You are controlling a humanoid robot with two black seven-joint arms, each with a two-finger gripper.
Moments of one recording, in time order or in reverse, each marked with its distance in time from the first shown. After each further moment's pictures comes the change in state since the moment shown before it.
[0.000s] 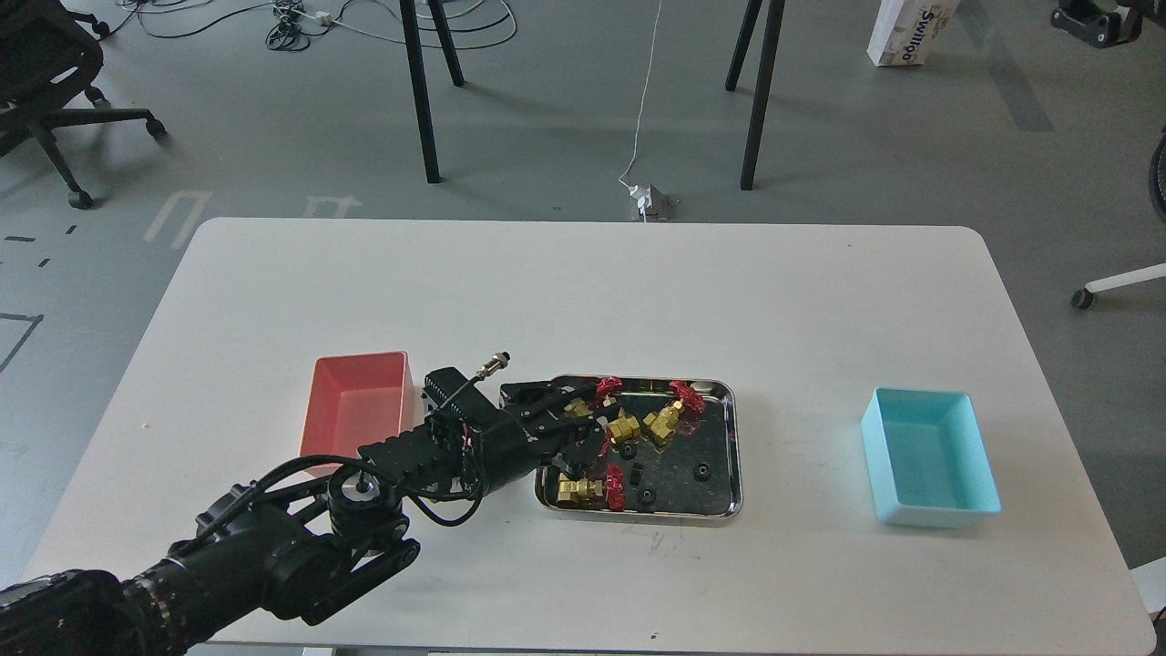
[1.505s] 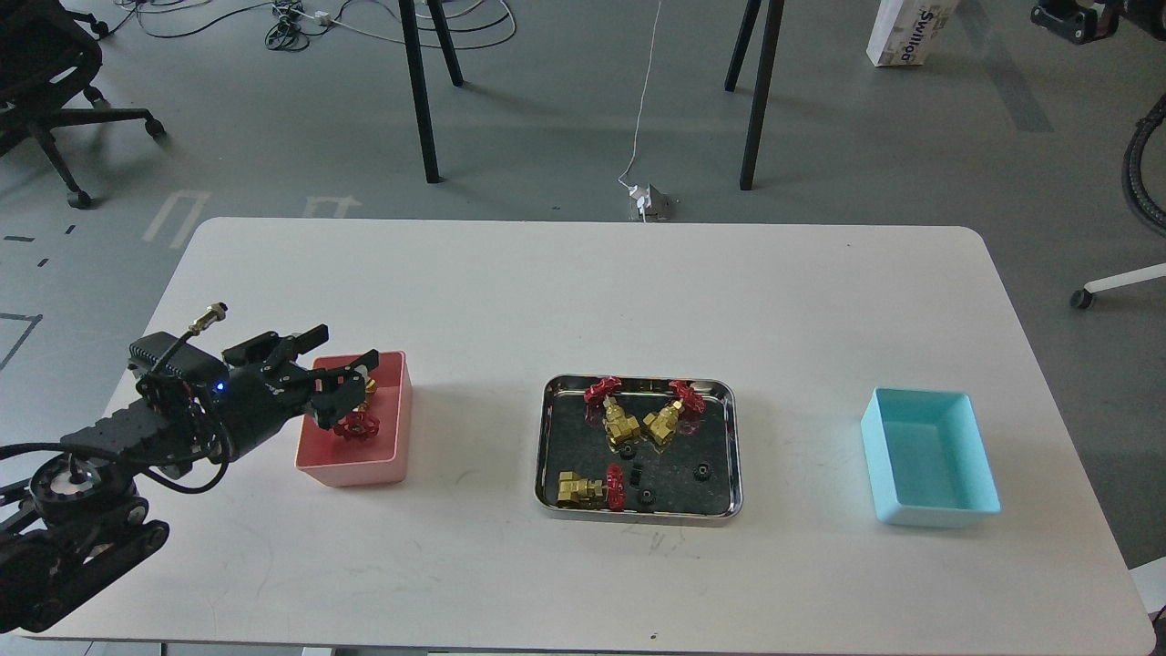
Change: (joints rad) left arm 0.115 0.528 -0.101 -0.178 -0.234 0.047 0.023; right arm 0.012 0.061 -0.001 -0.038 -0.043 0.001 0.000
